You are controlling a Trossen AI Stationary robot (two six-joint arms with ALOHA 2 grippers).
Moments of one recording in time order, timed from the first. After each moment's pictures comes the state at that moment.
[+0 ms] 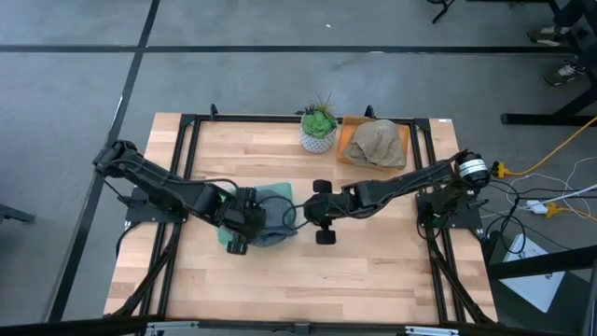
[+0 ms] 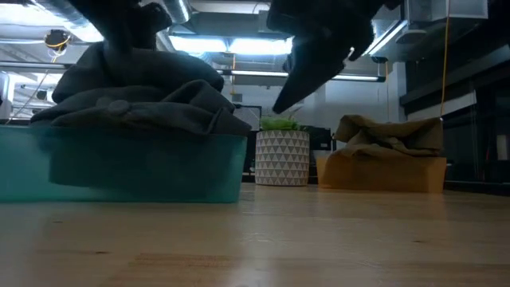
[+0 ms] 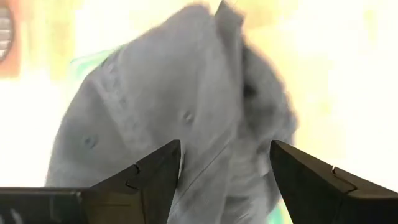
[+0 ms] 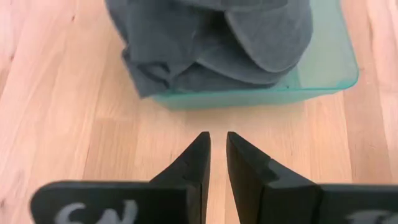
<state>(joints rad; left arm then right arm) -0.39 1.44 1.18 -0.93 -0.25 -0.25 0.18 1.71 1.22 -0.41 0.17 0.03</state>
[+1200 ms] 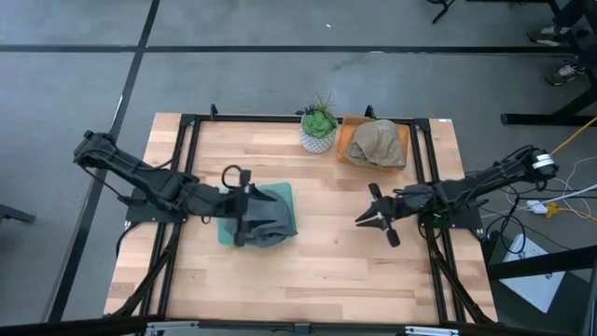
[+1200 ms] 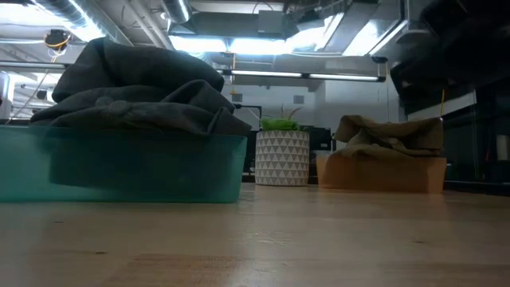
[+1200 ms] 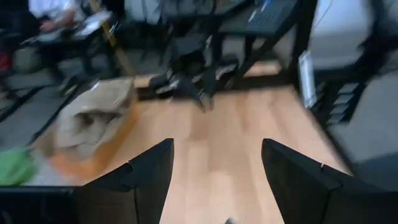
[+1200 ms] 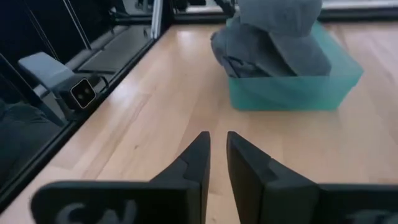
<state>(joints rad) -0.42 1.14 1.01 -0.20 -0.46 -0.04 0.25 0.81 0.27 0.22 -0.02 0.10</state>
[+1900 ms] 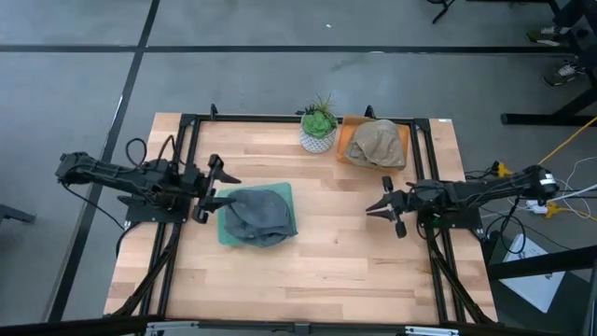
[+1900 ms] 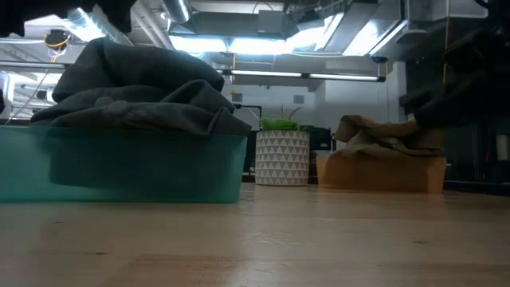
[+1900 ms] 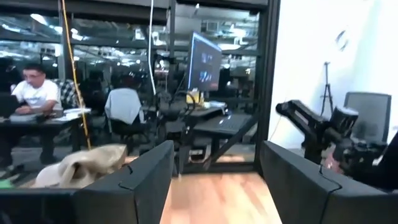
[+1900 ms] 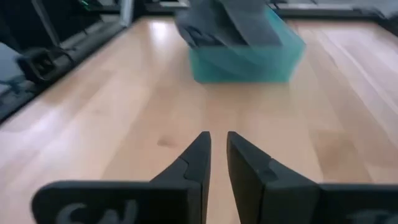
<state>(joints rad) -0.14 0.48 0.28 0.44 -0.03 -0.05 0.12 0.40 0.01 0.14 -0.06 -0.01</state>
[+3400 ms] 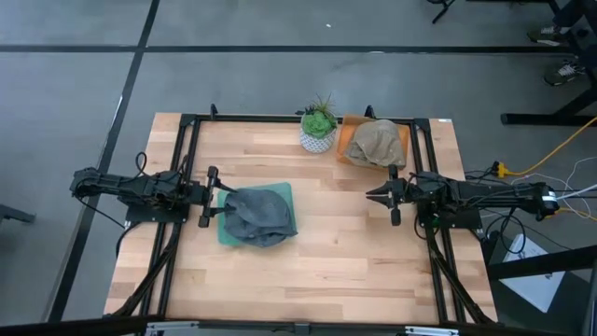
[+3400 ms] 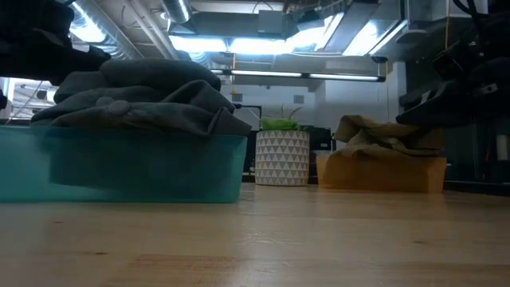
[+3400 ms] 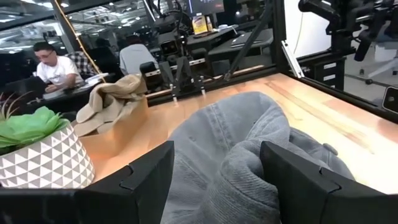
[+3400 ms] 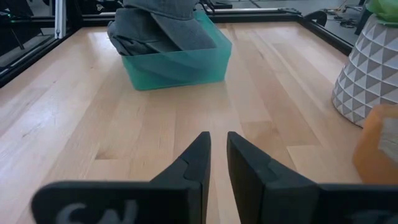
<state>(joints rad) -0.10 0.07 0.01 0.01 -0.03 0.23 -0.07 0.29 0.01 0.01 -0.02 -0.01</state>
